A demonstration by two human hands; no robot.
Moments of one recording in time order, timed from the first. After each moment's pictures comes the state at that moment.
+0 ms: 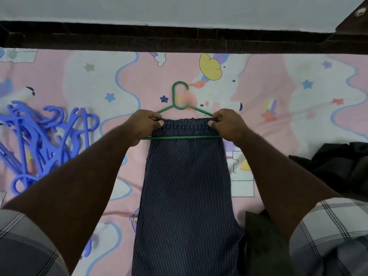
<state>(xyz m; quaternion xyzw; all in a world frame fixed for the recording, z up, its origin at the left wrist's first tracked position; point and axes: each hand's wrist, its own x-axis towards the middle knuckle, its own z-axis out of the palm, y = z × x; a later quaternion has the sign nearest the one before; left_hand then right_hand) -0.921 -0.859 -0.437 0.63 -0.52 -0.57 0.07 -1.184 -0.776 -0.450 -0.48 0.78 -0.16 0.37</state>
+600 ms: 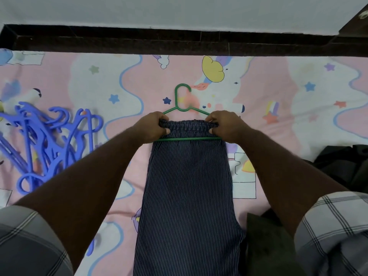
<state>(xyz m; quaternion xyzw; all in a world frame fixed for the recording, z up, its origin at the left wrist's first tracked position) -0.928 -0.853 -0.431 0.57 -0.69 -0.44 -0.03 -1.184 -0.782 -0.439 -0.62 0.71 -0.07 0.33</state>
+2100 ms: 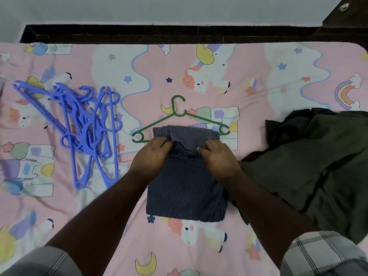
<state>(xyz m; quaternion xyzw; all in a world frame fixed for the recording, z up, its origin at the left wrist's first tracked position) -0.857 -0.620 -0.368 0.40 -0.91 -0.14 0.04 -1.092 -0.540 -0.387 -0.75 0.64 -0.10 0.11</state>
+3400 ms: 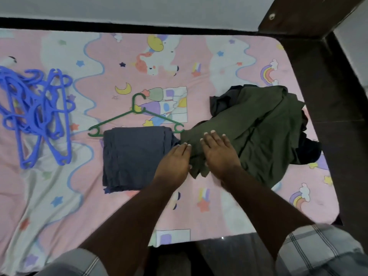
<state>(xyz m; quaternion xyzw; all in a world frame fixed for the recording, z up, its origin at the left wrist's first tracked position) -1.003 -0.415 -0.356 0.37 -0.90 -0.24 0.02 -1.174 -0.368 -0.328 -0.66 0.72 0.19 0.12</state>
